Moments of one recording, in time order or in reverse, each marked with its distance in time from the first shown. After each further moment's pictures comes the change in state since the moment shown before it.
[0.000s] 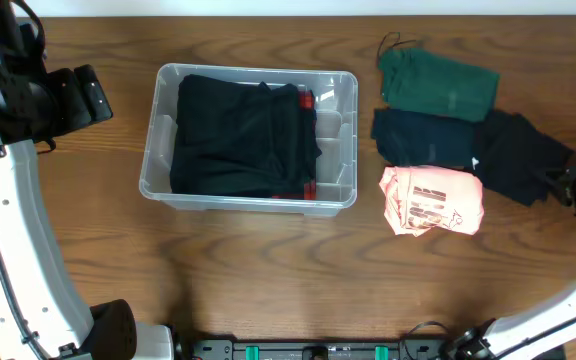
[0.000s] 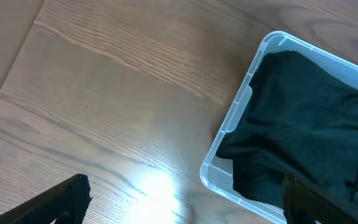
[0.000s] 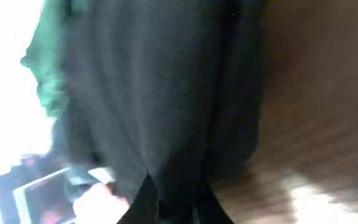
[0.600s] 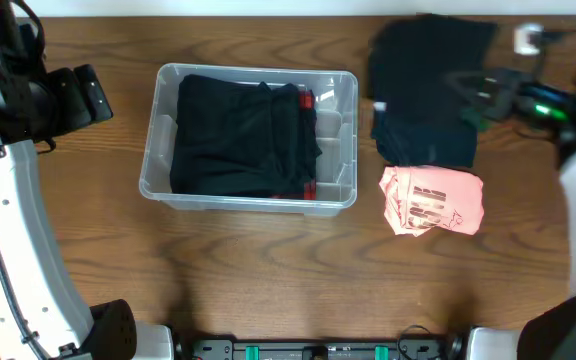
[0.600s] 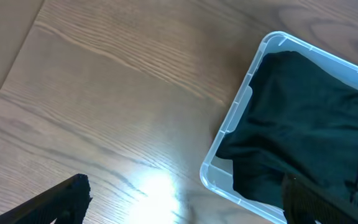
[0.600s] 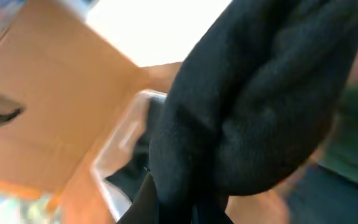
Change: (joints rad) left arm 0.000 0.000 0.000 0.000 0.000 0.000; right arm 0.648 -0.550 -0.006 0.331 -0.272 0.219
